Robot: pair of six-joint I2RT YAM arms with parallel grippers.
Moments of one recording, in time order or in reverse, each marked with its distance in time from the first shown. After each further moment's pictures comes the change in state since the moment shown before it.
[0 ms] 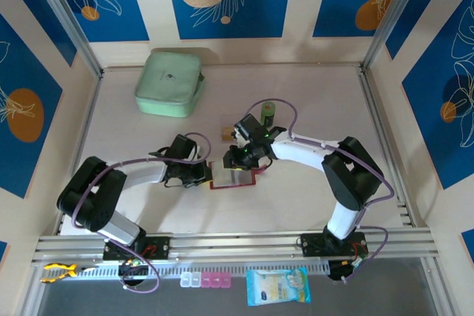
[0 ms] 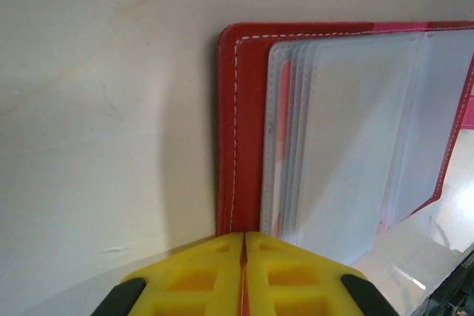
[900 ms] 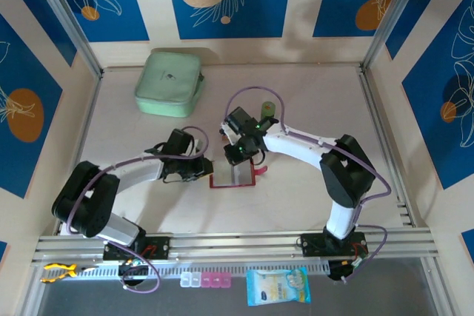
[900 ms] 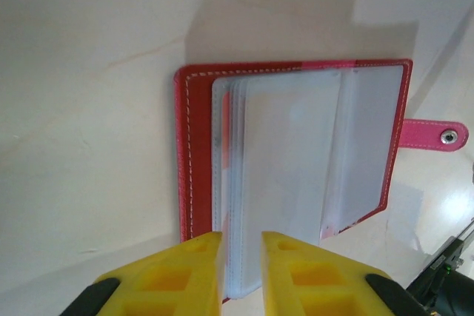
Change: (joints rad) left arm 0.022 -0.050 0.032 -0.015 0.013 -0.001; right arm 0.037 0.032 0.175 -0.222 0.247 -0.416
